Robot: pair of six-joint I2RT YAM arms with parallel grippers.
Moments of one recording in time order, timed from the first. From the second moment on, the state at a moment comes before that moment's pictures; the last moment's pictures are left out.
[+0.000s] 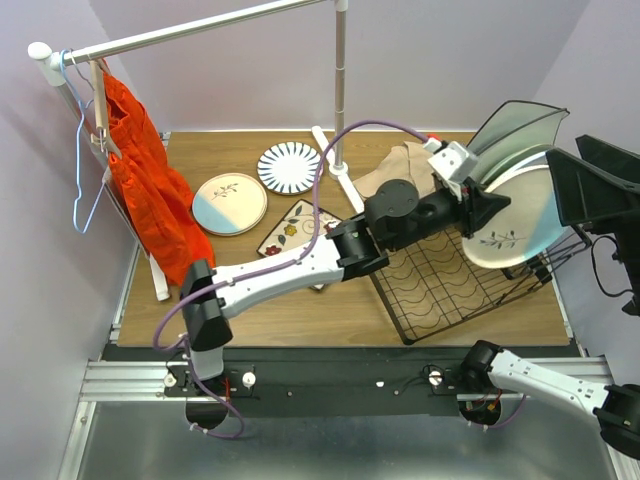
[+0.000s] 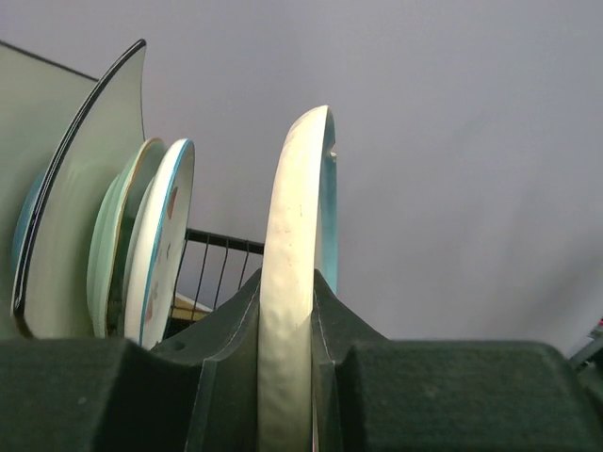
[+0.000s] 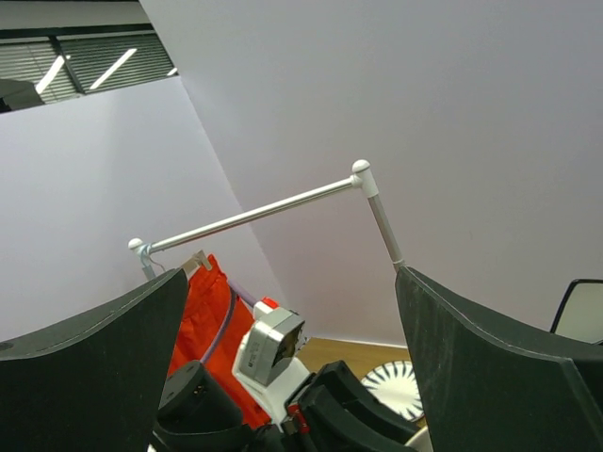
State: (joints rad) left arm -1.21 1.82 1.81 0.29 -0.03 -0.32; right arm 0.84 0.73 1.69 -0.35 0.35 0.18
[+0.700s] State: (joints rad) left arm -0.93 0.98 1.08 0.16 -0.16 -0.62; right arm 0.84 0.93 1.51 -0.33 0.22 0.33
